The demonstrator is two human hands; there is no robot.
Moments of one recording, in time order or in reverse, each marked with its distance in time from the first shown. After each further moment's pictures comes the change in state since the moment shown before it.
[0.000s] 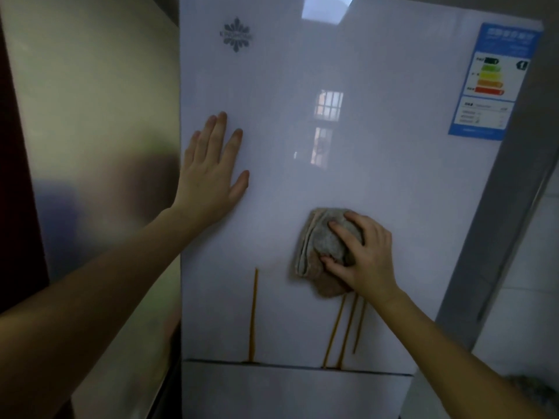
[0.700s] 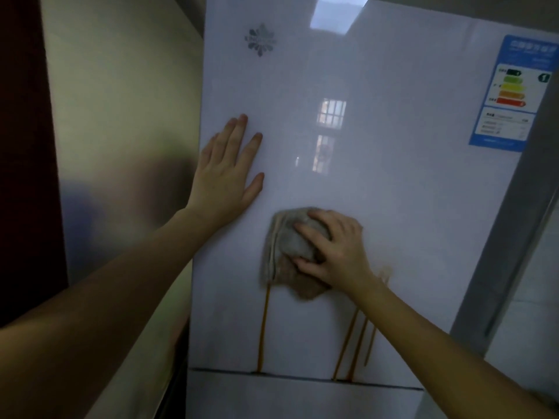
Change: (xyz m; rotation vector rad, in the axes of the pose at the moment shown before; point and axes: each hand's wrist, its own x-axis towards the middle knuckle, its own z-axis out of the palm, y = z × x) left_hand 0.001 -0.013 0.009 0.015 0.074 0.031; right_hand 0.048 -0.053 0.036 0.016 0.002 -0.193
